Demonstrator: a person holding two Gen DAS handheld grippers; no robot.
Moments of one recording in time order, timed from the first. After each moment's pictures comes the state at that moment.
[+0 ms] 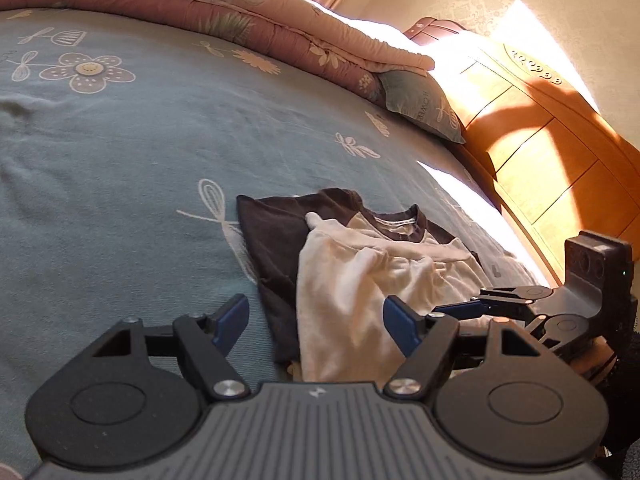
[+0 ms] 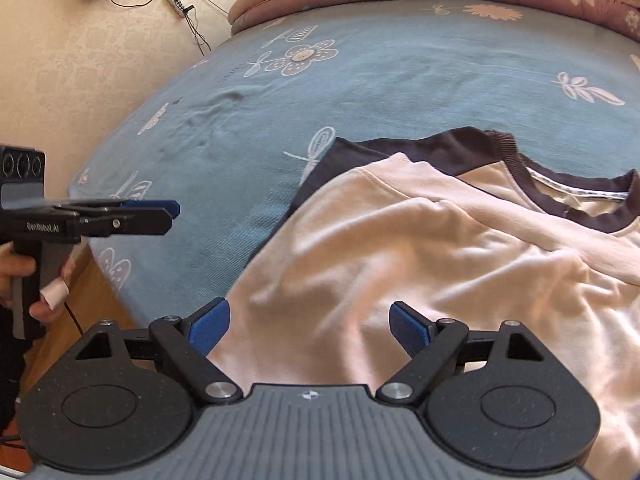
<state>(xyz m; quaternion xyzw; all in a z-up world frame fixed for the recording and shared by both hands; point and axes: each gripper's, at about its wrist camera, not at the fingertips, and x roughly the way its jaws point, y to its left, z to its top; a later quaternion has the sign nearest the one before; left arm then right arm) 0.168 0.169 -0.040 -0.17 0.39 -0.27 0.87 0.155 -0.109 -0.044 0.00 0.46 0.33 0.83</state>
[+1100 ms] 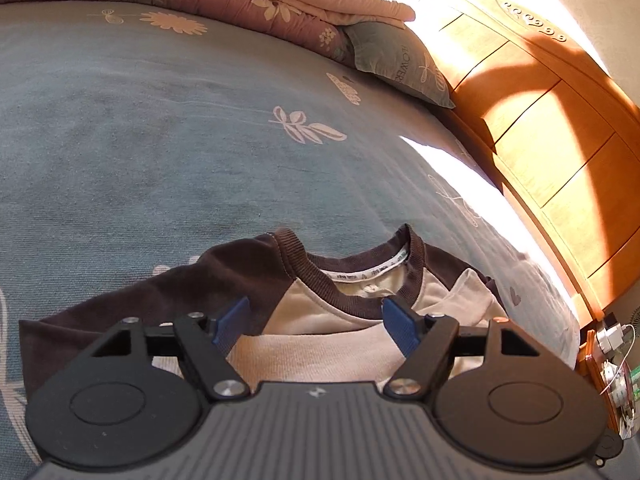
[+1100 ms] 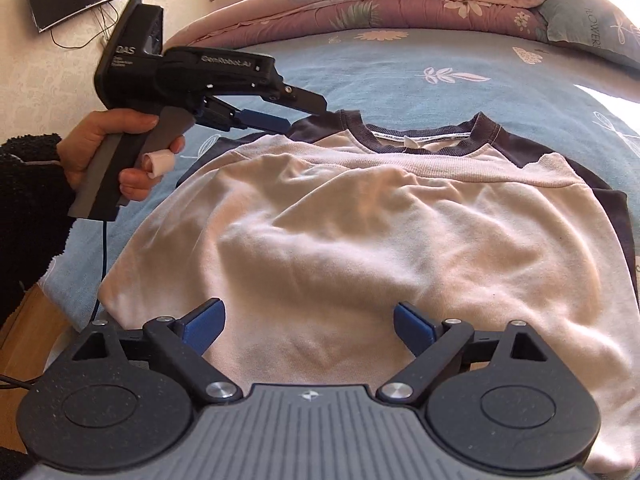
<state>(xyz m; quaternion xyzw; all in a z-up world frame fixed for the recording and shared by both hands) 0.337 0.034 -0.101 -0.13 0.44 -0.26 0.85 0.107 -0.200 -0.072 0.05 0.40 0.23 0.89</state>
